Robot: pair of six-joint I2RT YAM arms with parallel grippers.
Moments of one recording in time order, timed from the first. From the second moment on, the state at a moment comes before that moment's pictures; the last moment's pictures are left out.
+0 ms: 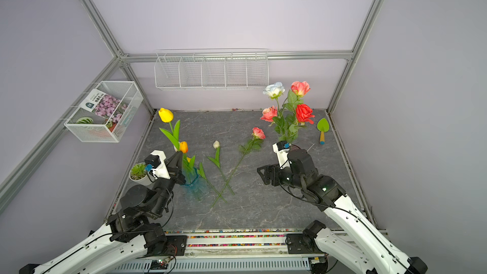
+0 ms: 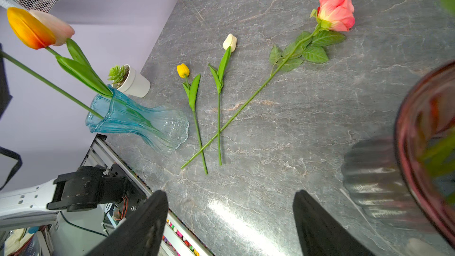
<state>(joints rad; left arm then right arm) -0.98 0.49 0.49 0.10 -0.69 -0.04 0.61 0.84 0.88 -0.67 -0.19 0.45</state>
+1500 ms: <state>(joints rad) -0.98 0.46 0.73 -0.26 -0.46 -0.28 0.92 1.91 1.47 -0.58 -0.02 0.48</state>
